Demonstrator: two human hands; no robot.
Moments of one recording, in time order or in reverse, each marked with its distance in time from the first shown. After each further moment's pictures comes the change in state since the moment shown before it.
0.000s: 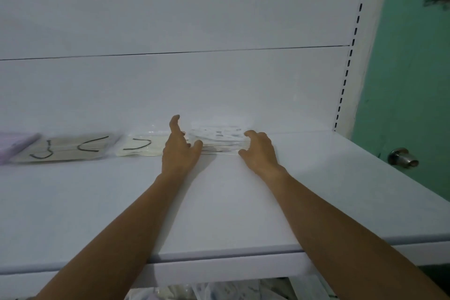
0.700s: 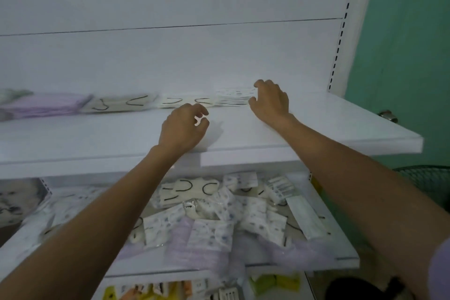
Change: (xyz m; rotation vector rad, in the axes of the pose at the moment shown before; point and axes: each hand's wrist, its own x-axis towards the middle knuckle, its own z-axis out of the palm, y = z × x) left_hand -0.135 0.008 -0.129 0.310 -0.079 0.334; right_hand -0.108 -0.059 -0.042 -0.282 0.226 -0.198
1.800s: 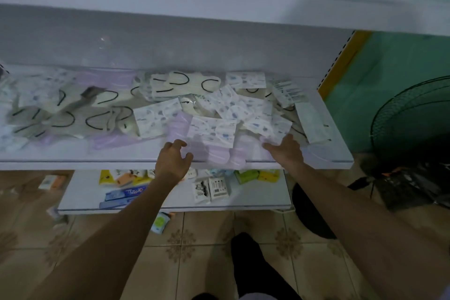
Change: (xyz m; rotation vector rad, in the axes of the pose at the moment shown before) left_hand -0.251 -0.158 0.170 -0.126 -0.463 -0.621; right_hand -0.272 0.081 0.196 0.210 -0.672 0.819
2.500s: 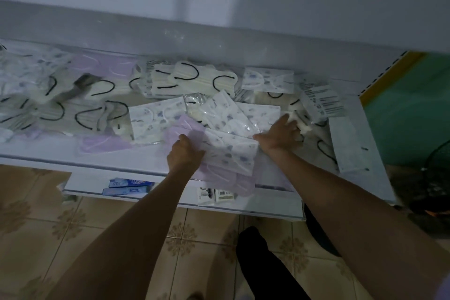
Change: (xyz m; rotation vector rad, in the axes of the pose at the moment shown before) left_hand 0.090 0.016 0.048 0.084 -0.066 -0.344; right_hand 0.102 -0.080 0.051 -0.340 0.029 -0.037
